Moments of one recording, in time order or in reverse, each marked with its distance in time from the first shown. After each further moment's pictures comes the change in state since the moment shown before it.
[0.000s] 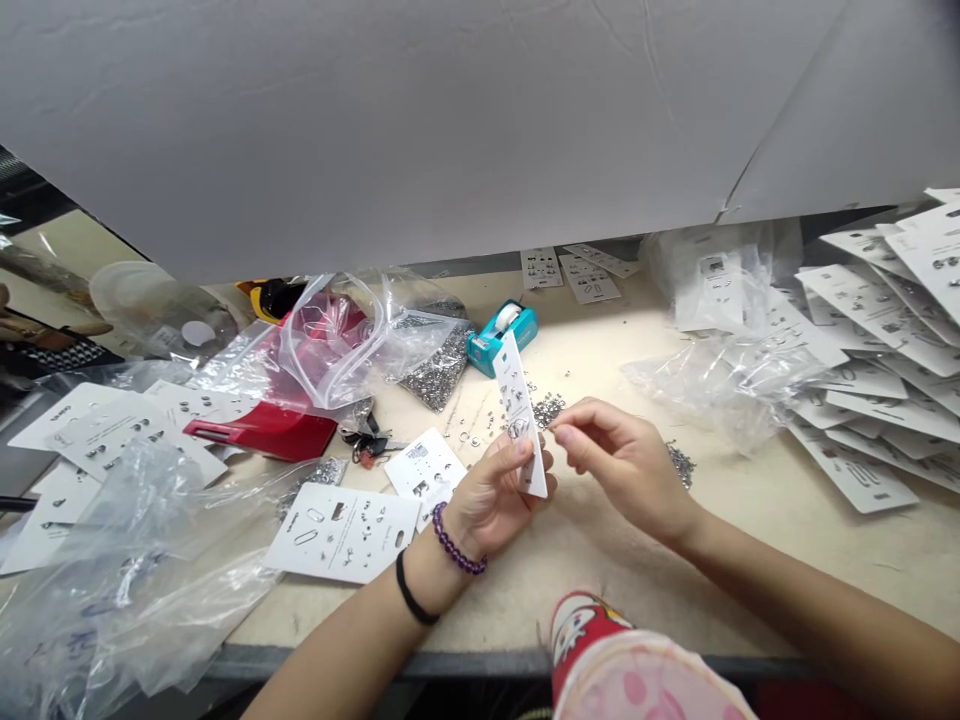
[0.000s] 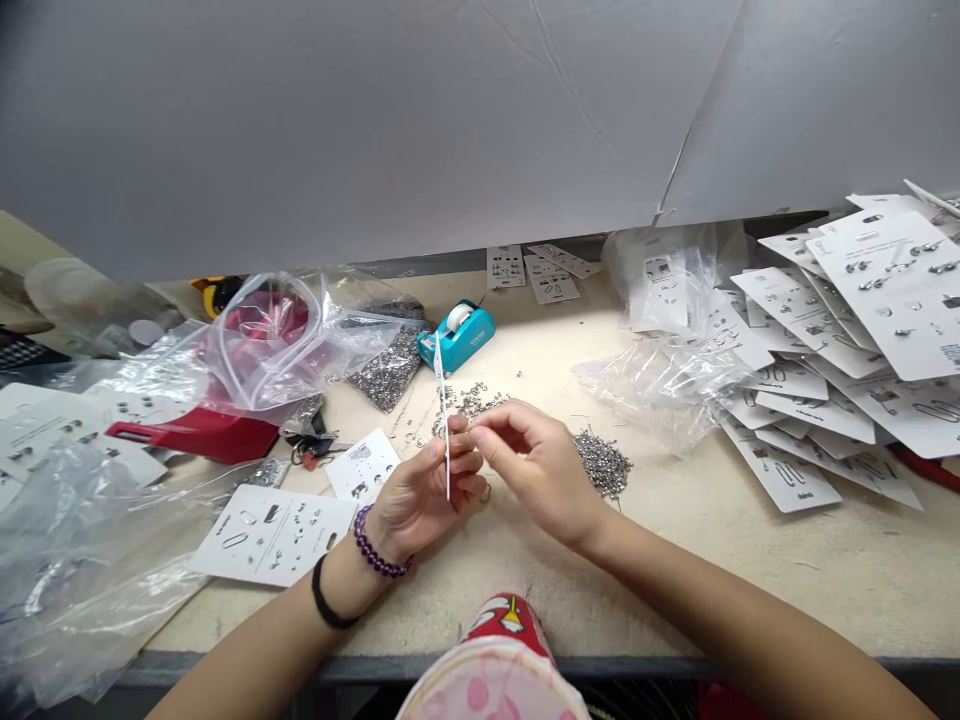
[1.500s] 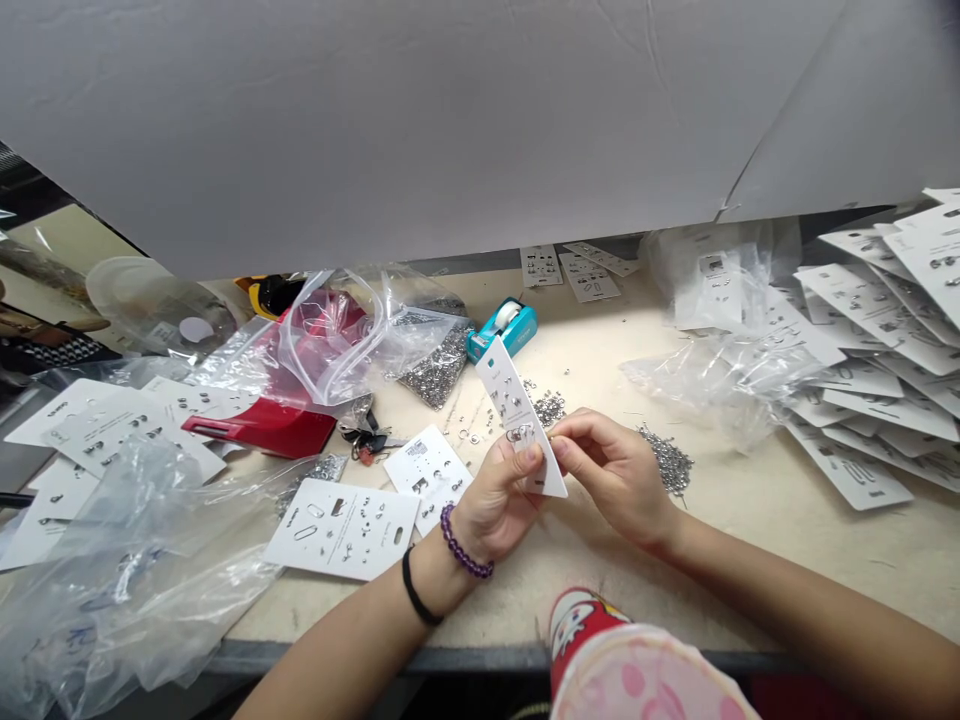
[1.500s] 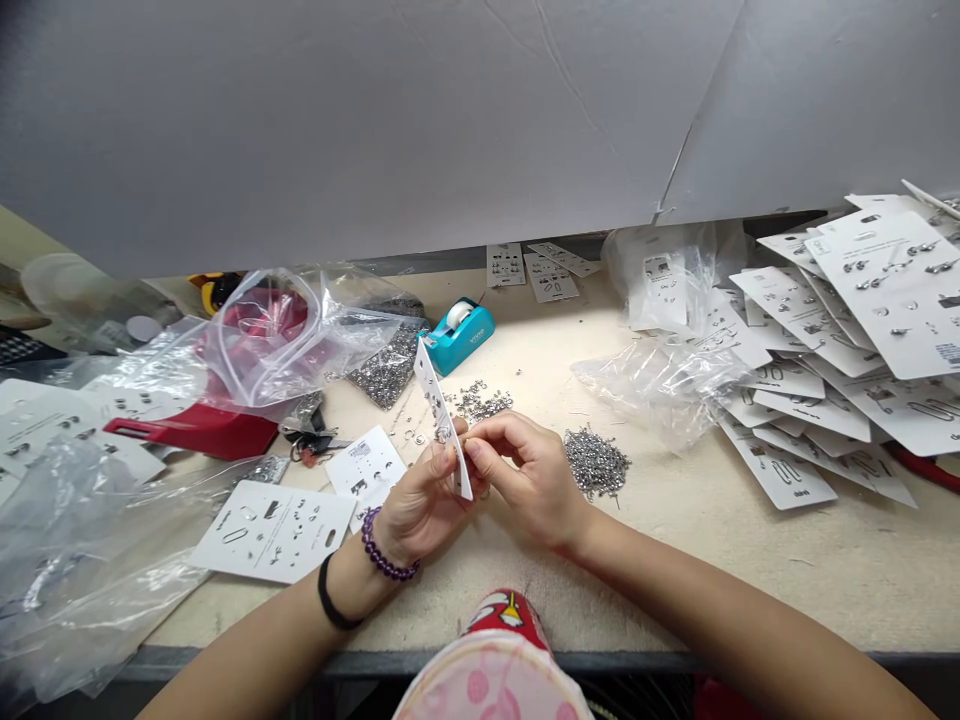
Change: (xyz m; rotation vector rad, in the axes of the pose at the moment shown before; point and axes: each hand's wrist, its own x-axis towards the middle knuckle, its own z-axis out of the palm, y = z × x) left_hand 0.000 -0.011 0.004 0.121 -0.001 0.139; right_hand -0.010 0.007 0.011 0.087 0.049 -0.097
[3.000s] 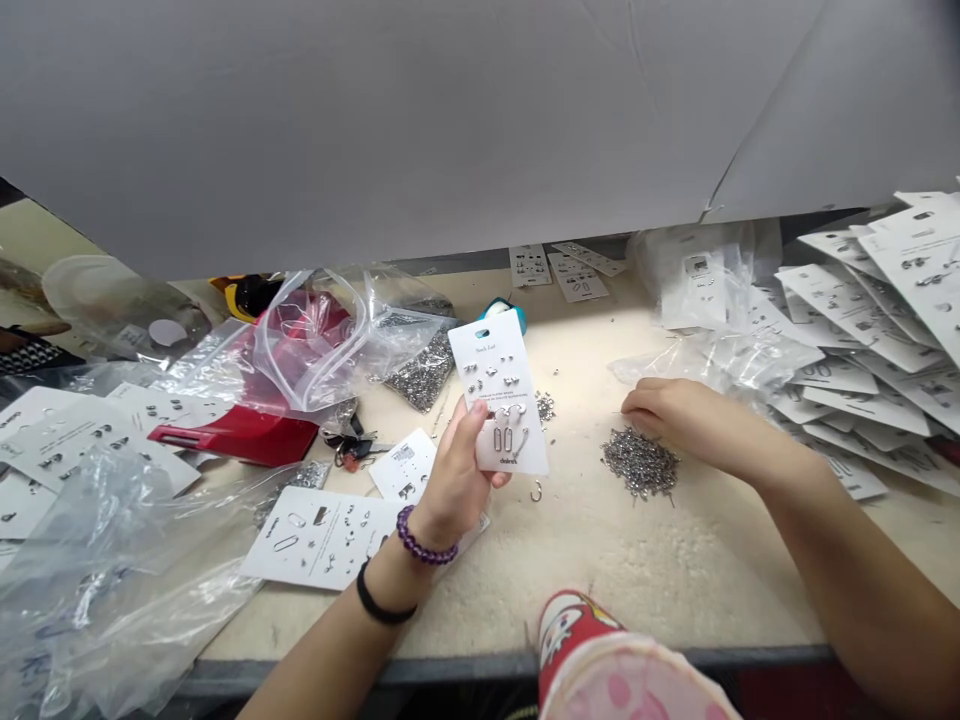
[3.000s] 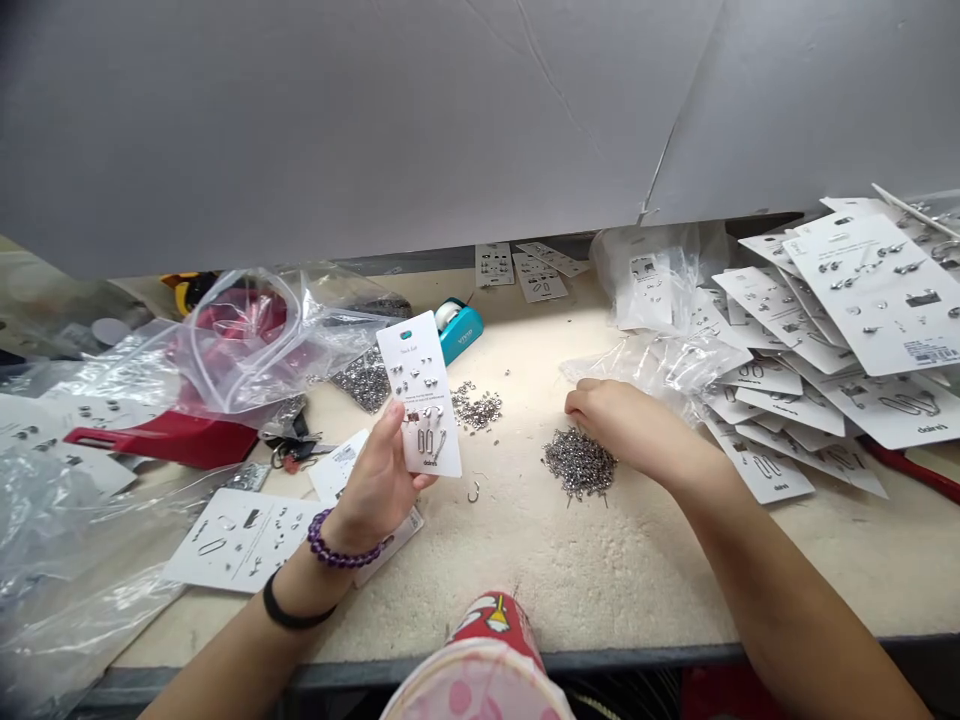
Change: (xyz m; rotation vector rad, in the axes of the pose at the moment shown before) left_hand 0.006 0.024 0.000 0.340 0.171 0.177; right_hand 0.030 -0.001 -0.109 -1.176 -0.538 0.103
